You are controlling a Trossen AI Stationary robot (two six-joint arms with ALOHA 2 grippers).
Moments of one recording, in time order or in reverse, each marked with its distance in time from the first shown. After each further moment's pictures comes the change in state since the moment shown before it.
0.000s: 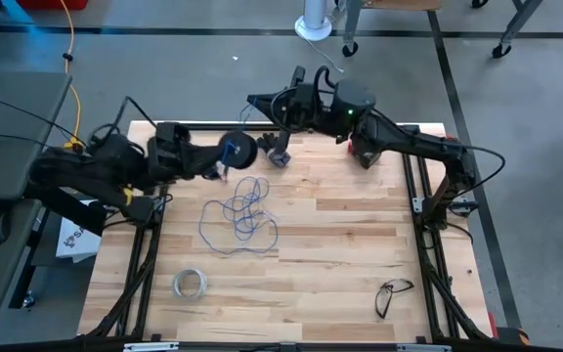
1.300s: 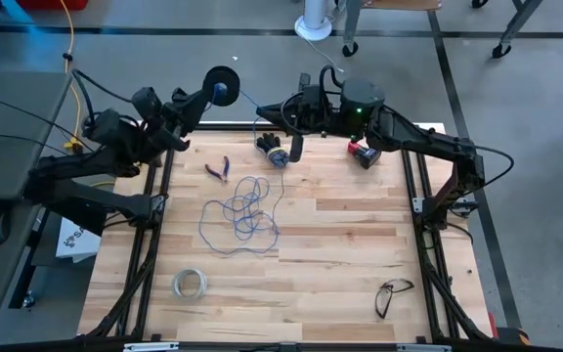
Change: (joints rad) left arm 0.342 -0.019 -0.001 0.134 -0.004 0.832; right arm 0.017 -0.070 0.000 -0.215 -0.070 0.096
